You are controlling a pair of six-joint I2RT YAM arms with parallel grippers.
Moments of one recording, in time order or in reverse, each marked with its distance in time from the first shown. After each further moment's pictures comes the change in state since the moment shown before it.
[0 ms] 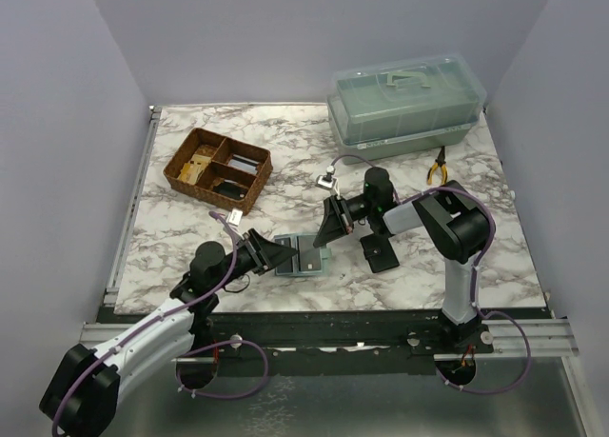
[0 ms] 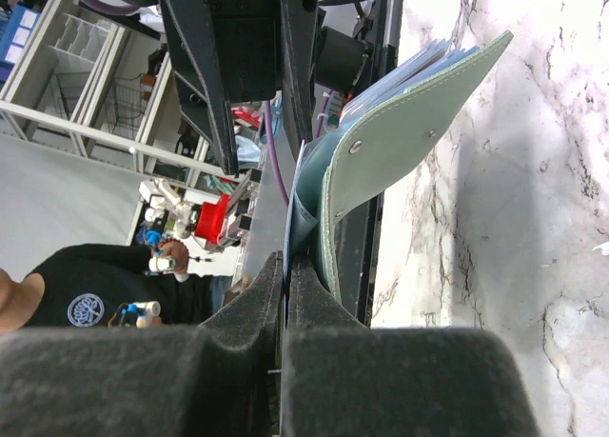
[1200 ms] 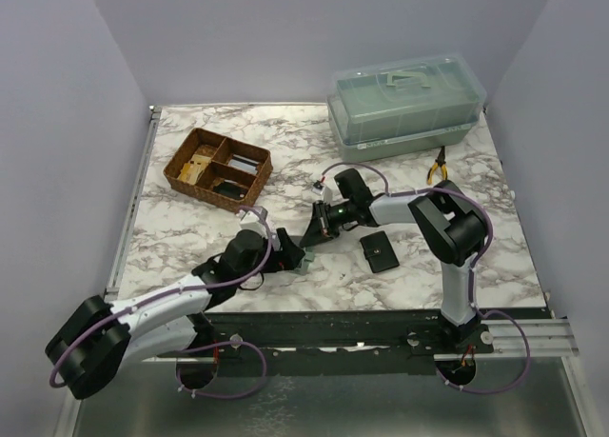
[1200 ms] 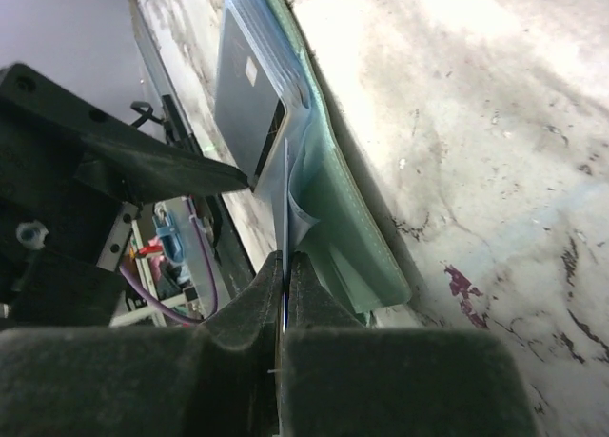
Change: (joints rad) left arm -0.224 0.348 0.202 -0.286 -0.465 0.337; right arm 0.089 0.006 0.193 -0.938 0.587 -0.350
